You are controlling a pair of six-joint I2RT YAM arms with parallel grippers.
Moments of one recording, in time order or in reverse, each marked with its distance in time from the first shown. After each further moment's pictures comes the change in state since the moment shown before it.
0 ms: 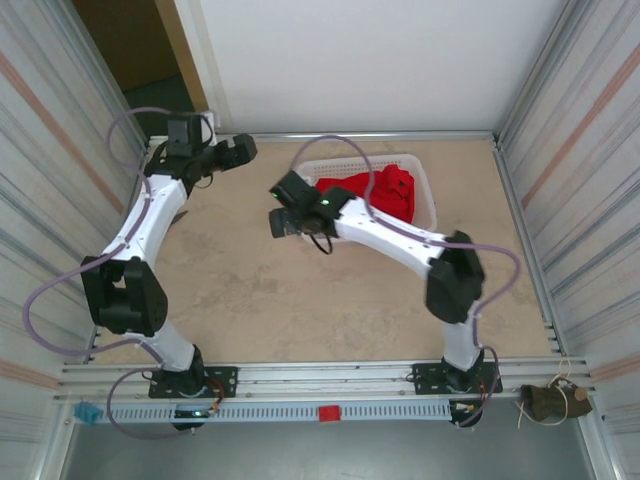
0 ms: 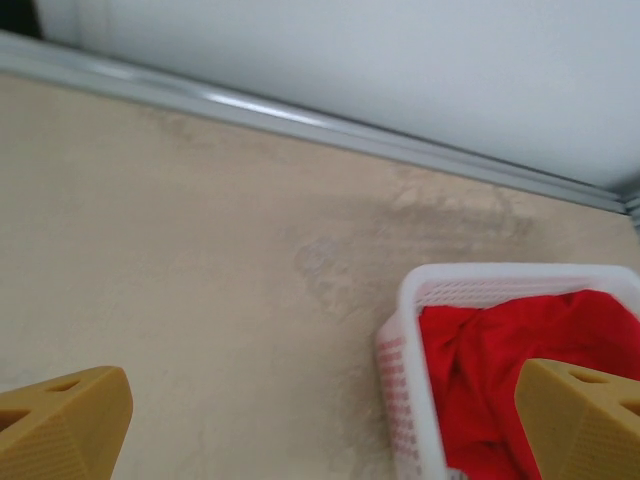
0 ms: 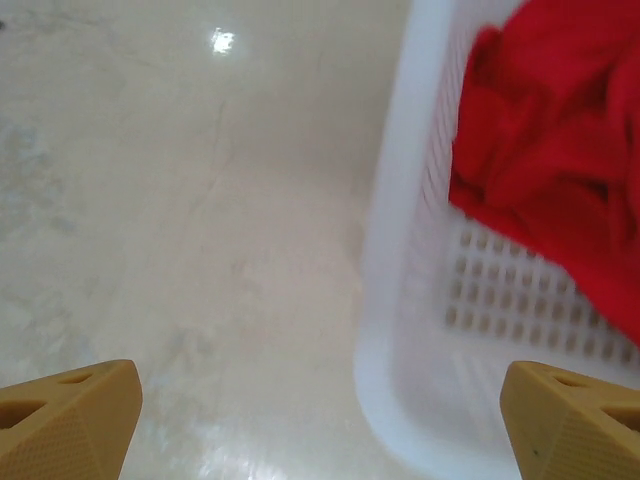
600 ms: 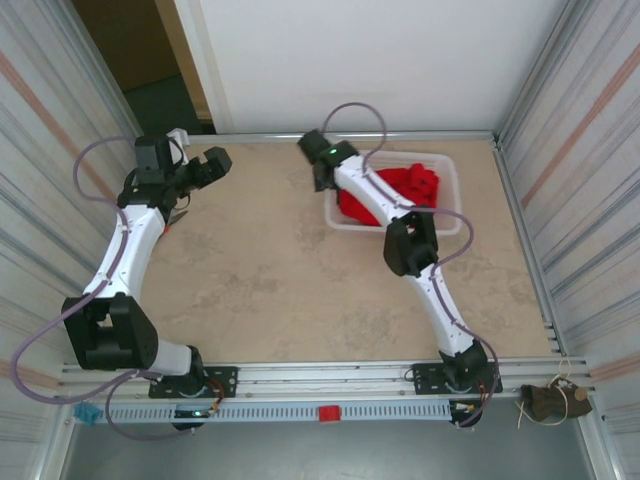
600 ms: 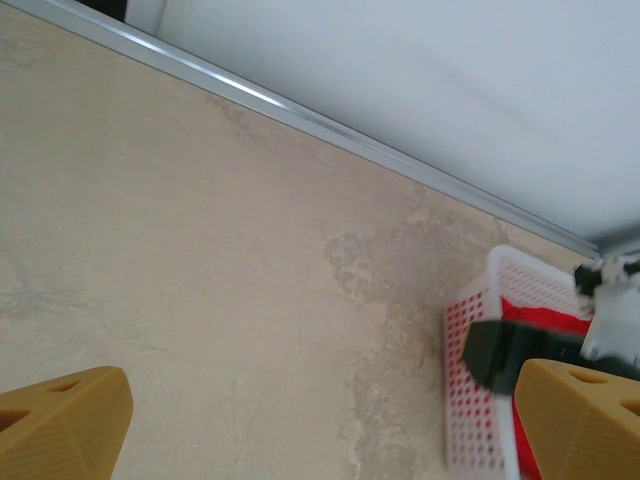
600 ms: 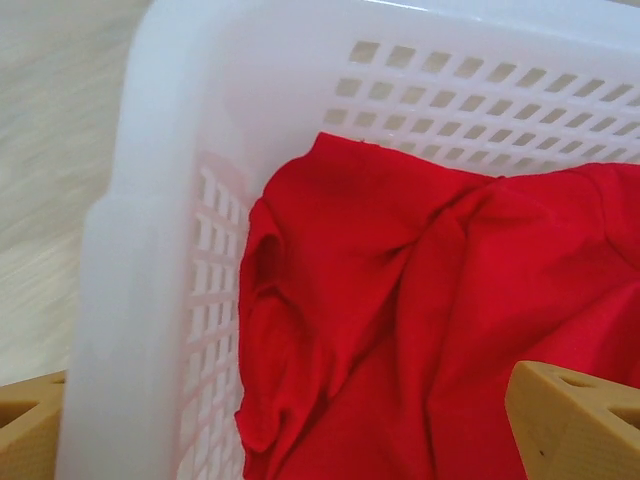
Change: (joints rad) left arm 0.124 -0.214 -0.225 0.068 0.073 -0.079; right arm -0.351 0.524 0.646 -0.318 0.254 -0.077
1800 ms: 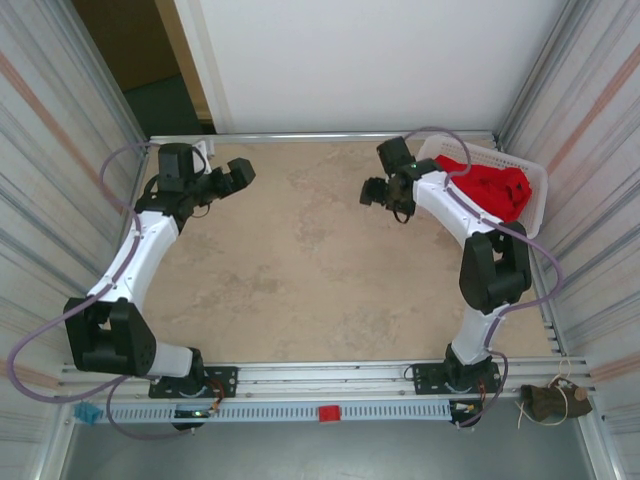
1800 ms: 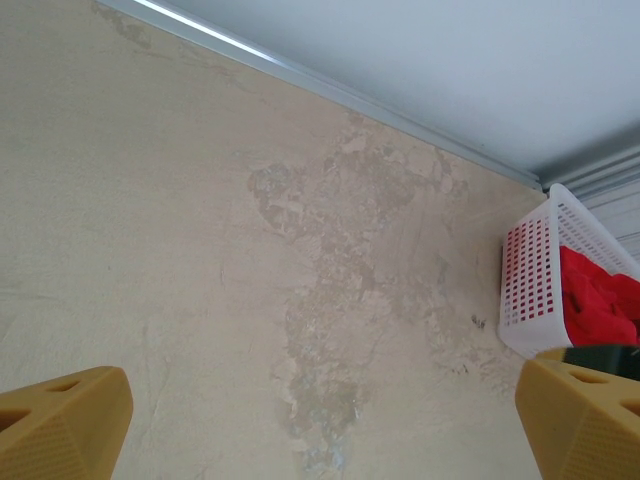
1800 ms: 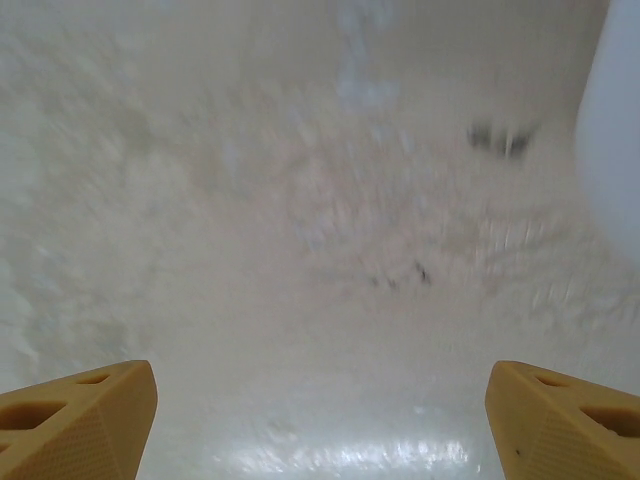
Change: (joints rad) left arm -0.121 -0.027 -0.073 0.025 0.047 -0.039; right arm -0.202 -0.701 -0.923 0.330 -0.473 0.042
